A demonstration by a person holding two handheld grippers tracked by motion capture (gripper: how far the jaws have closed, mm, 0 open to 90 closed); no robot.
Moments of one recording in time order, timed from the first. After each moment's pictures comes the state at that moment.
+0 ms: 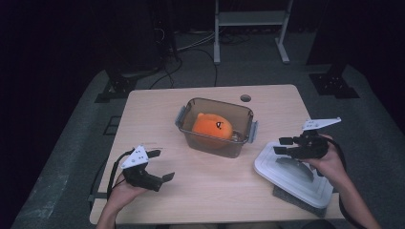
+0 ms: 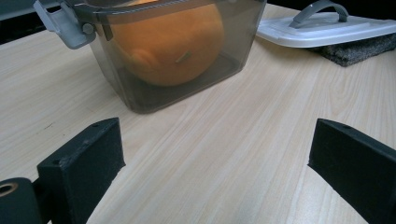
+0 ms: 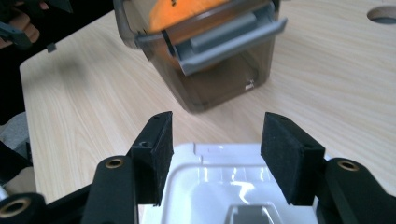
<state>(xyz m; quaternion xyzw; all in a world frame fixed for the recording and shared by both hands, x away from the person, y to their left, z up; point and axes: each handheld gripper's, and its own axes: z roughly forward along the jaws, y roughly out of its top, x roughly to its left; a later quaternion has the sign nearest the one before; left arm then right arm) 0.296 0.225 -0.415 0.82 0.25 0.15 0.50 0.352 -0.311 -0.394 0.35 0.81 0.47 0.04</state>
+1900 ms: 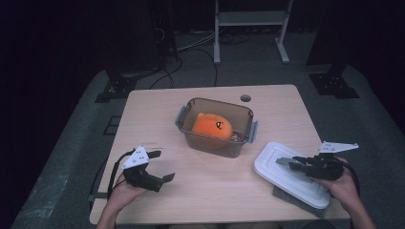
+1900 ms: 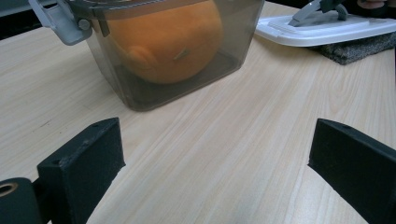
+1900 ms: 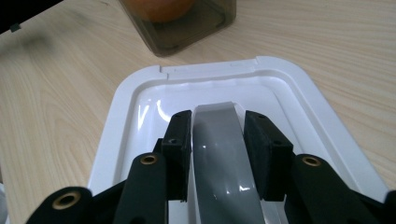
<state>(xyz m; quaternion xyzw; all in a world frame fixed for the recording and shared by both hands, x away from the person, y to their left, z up) 0.296 0.224 -0.416 0.82 0.25 0.15 0.50 0.311 -0.356 -0.449 0.39 0.79 0.47 0.07</state>
